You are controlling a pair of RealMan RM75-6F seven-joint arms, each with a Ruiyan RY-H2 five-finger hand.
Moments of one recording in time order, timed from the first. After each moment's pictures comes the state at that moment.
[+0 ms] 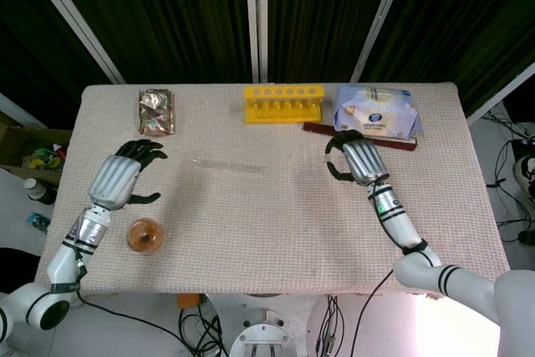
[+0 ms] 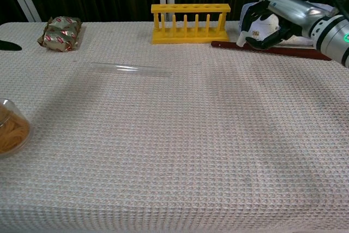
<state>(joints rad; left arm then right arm) -0.50 -1.25 -0.18 -1.61 1.44 1.13 0.00 0.72 -1.60 0.20 -1.14 -1.31 1.06 0.16</state>
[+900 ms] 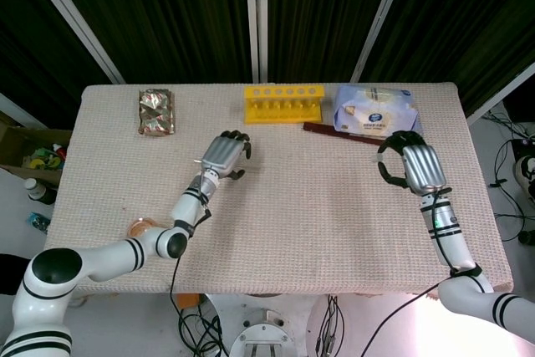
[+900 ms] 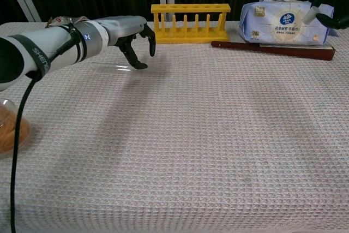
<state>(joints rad) -1.02 -1.79 -0.30 -1.10 0.83 0.75 0.41 0.54 -1.39 0.20 -1.34 -1.32 1.18 0.16</state>
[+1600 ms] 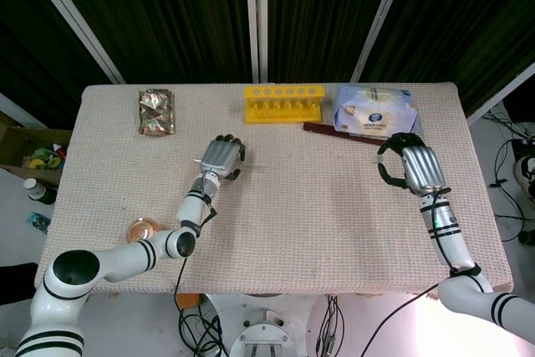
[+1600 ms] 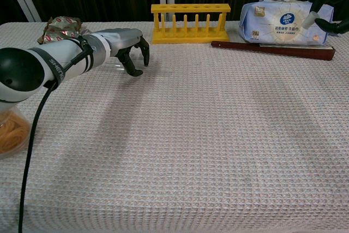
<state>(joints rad) -1.05 -1.87 -0.29 -0.99 0.71 0.75 0.48 0.53 -1.41 0.21 -1.31 -1.33 1.16 0.19</state>
